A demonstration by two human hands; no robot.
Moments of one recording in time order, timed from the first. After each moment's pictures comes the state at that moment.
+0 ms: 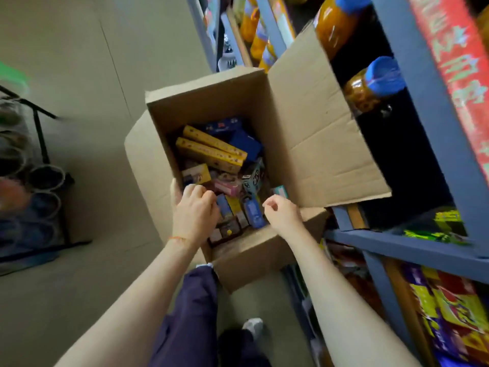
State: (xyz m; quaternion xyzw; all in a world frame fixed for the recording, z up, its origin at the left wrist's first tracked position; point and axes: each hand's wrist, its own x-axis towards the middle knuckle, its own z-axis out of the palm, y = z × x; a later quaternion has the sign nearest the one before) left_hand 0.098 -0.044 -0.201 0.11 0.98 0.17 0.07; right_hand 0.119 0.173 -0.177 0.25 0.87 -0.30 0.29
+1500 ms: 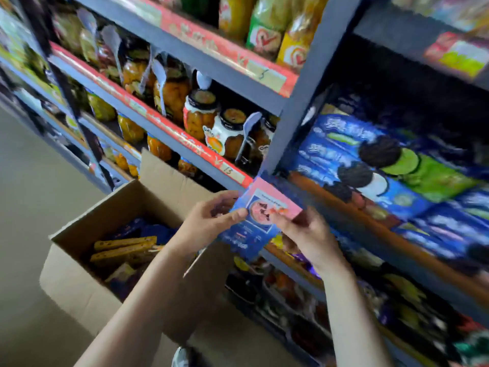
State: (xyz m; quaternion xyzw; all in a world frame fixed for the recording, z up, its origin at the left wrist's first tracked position) left_hand 0.186 0.108 0.112 0.30 0.59 0.64 0.38; right_hand 0.350 0.239 0.153 0.30 0.71 -0.60 -0.22
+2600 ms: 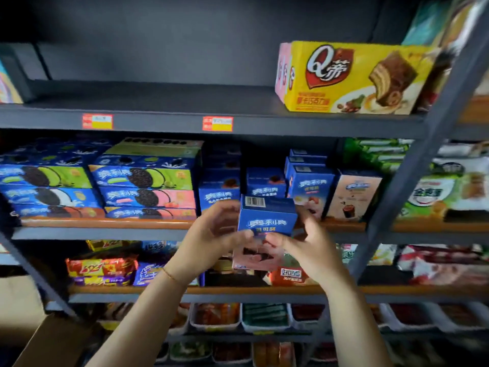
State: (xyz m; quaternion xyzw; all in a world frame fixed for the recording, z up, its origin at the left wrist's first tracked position) left_hand 0.670 0.250 0.243 0.60 0.43 0.54 0.41; right_hand 0.881 0.279 0.242 0.45 0.68 -0.40 -0.42
